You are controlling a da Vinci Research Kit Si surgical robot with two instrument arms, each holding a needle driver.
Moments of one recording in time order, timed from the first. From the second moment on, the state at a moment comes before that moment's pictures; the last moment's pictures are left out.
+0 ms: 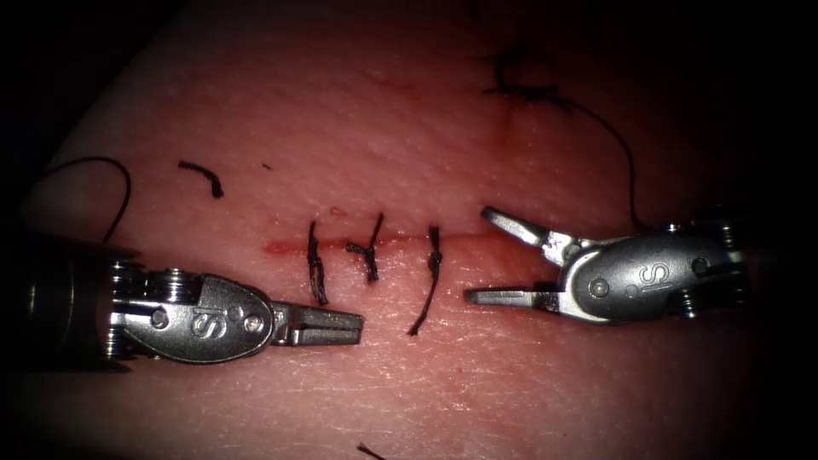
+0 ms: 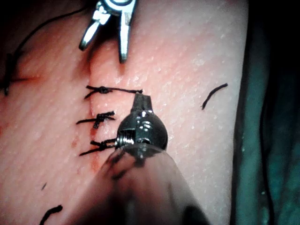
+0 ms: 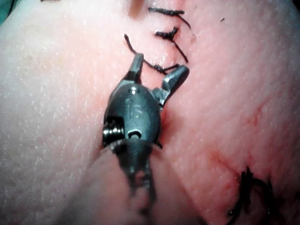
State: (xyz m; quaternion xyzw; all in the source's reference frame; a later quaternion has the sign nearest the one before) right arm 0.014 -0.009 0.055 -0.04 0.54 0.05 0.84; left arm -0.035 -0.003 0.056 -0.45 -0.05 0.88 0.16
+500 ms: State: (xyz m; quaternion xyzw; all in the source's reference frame) right arm 0.014 -0.009 0.055 -0.04 0.54 0.05 0.84; left arm -0.035 -0.003 0.055 -0.46 -0.06 0.87 0.18
